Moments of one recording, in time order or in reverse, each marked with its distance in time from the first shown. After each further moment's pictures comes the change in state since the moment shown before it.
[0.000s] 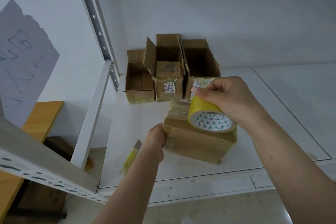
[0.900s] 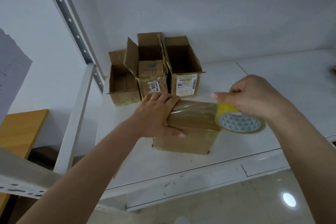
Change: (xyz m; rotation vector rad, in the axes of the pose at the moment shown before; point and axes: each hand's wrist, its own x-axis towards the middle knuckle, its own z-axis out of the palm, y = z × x) left_hand -0.011 0.067 0.014 1.744 -0.283 1.178; right_hand -0.012 0.040 -0.074 -0.617 0.061 0.134
